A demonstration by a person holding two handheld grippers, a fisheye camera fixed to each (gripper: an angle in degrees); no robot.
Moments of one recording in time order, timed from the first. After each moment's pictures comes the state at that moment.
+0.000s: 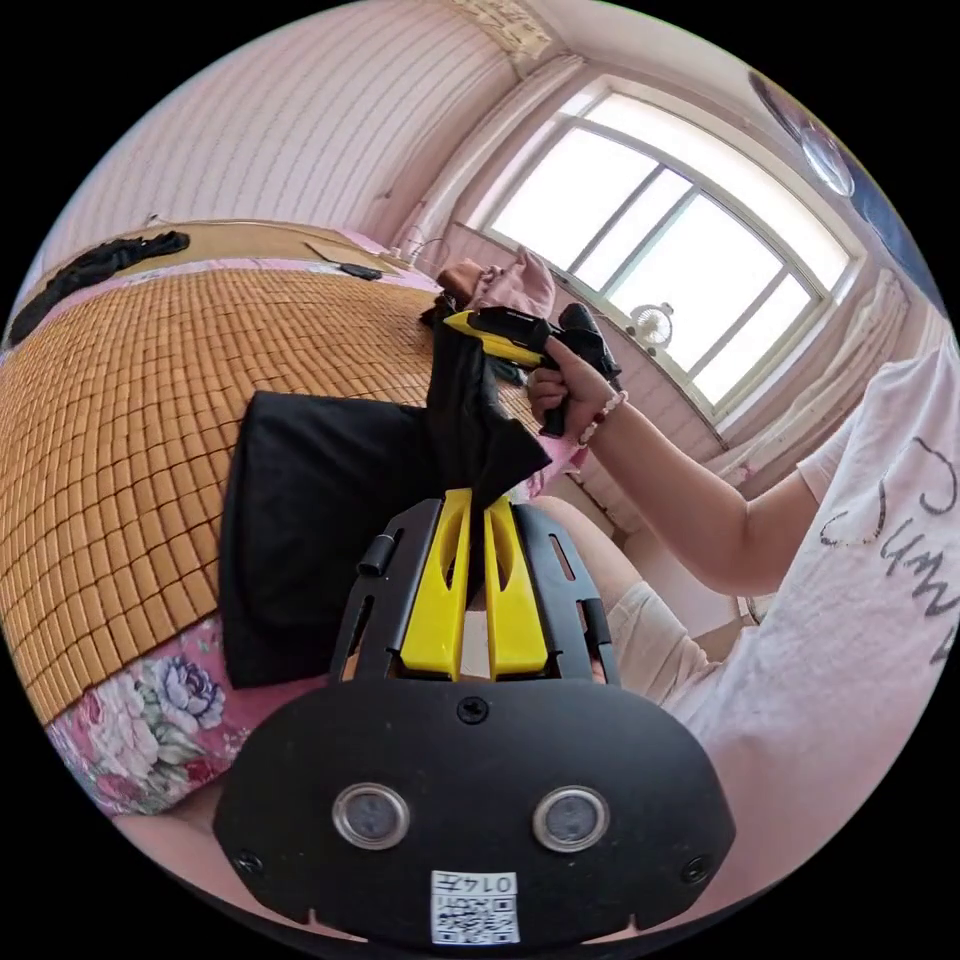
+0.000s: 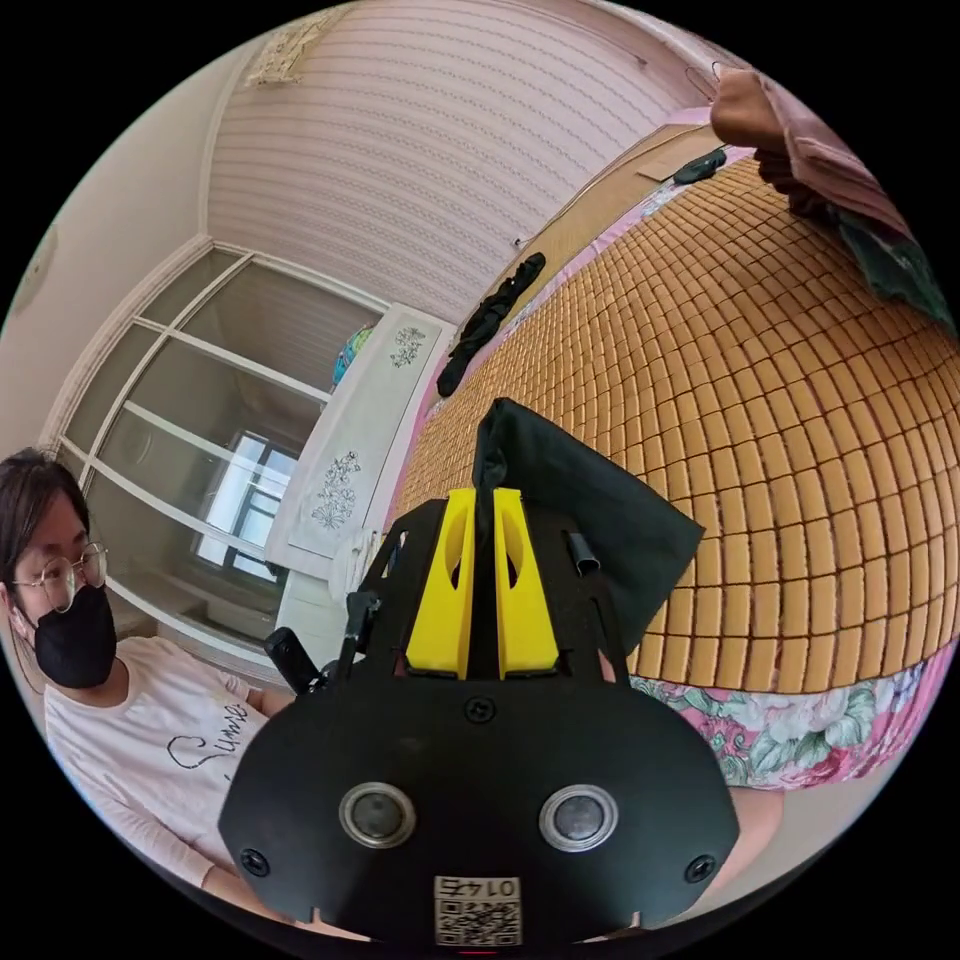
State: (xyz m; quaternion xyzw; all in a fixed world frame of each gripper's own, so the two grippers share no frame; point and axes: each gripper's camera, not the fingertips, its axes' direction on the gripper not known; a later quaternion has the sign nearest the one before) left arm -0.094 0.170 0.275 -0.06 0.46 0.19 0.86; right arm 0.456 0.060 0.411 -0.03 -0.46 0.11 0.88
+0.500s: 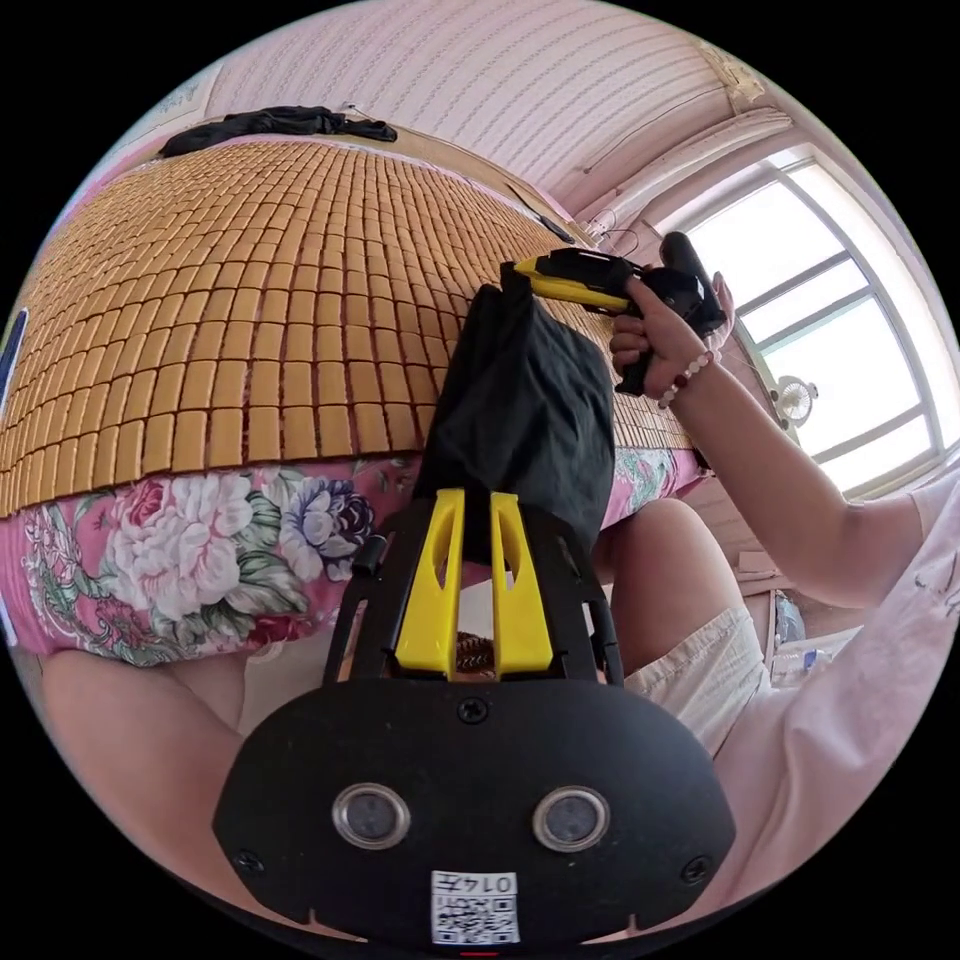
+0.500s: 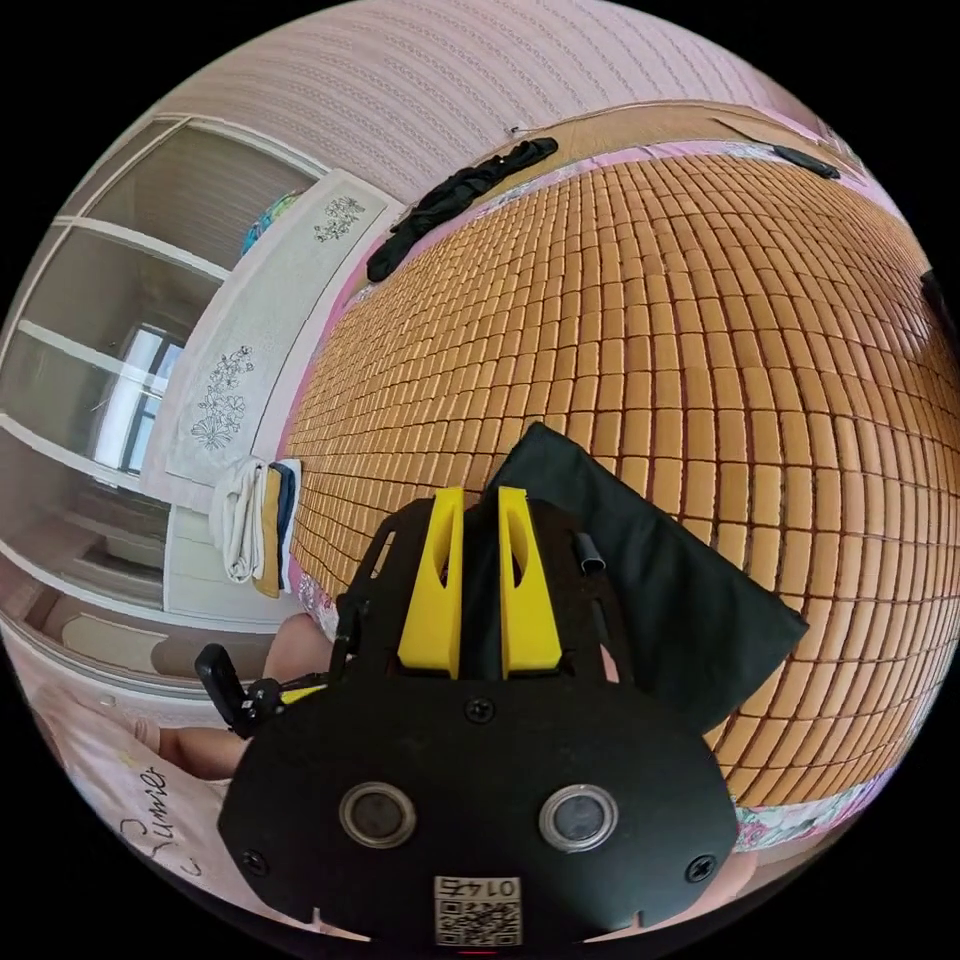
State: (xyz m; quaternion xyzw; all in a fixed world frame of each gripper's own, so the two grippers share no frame) left arm -0.192 0.187 0.338 -0.16 0.34 0.07 0.92; right arm 0.267 -0.029 0.455 -0.10 -0.33 -0.01 0.94
